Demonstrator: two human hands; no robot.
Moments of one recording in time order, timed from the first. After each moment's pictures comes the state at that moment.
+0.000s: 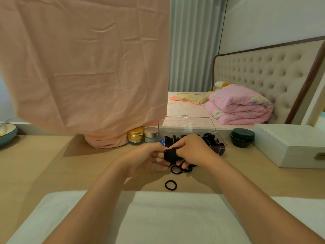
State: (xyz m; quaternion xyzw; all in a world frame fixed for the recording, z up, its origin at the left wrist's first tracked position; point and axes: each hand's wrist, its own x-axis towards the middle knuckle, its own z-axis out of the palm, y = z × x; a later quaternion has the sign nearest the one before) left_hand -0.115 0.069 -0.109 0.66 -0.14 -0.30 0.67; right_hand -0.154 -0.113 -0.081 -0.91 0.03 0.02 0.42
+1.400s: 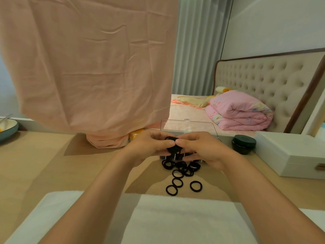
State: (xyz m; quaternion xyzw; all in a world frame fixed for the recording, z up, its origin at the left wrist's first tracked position) left_hand -0.111 0.067 -0.080 0.70 -0.21 -0.15 0.66; right_hand -0.151 -0.139 -0.068 -0.80 -0.04 0.05 0.60
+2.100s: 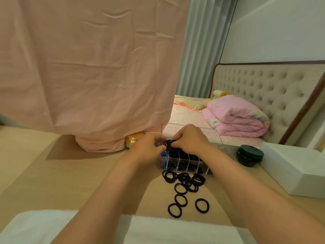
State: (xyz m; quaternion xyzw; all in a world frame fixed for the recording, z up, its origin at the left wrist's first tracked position) left_hand -0.027 0.058 -0.121 0.87 -0.21 0.04 0.44; right_hand -0.042 -0.114 -0.072 -0.97 0.01 -0.10 0.21
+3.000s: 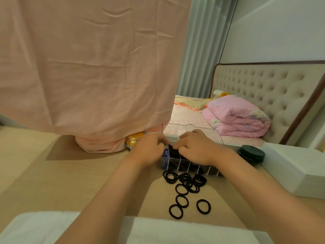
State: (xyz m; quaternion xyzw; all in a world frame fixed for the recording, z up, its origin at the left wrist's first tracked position) left_hand -0.034 0.054 -0.114 0.90 -0.22 0.07 0.38; right_hand -0.062 -0.134 -0.071 -0.99 -0.16 0.00 -0.03
